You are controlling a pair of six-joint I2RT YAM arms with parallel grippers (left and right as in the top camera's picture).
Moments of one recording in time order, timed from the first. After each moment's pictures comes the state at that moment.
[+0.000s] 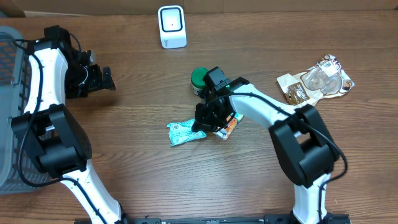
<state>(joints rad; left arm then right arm) 0.29 2.14 1.86 -1.24 0.18 0.08 0.55 2.06 1.38 -0.74 -0.58 0.53</state>
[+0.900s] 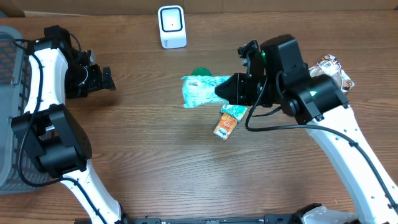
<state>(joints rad) 0.29 2.14 1.86 -1.24 0.18 0.08 0.42 1.45 1.52 -0.95 -0.48 0.49</state>
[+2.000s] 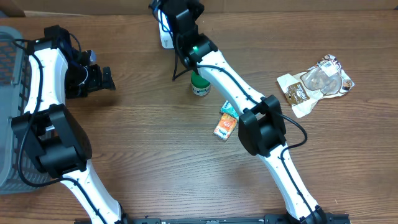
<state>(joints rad) 0.29 2.14 1.86 -1.24 0.18 0.08 0.60 2.61 2.46 -0.10 0.63 -0.83</state>
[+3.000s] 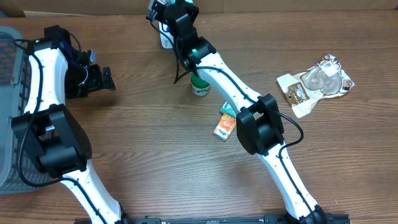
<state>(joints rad) 0.29 2.14 1.86 -1.24 0.18 0.08 0.60 2.64 2.46 -0.08 0.53 -0.95</state>
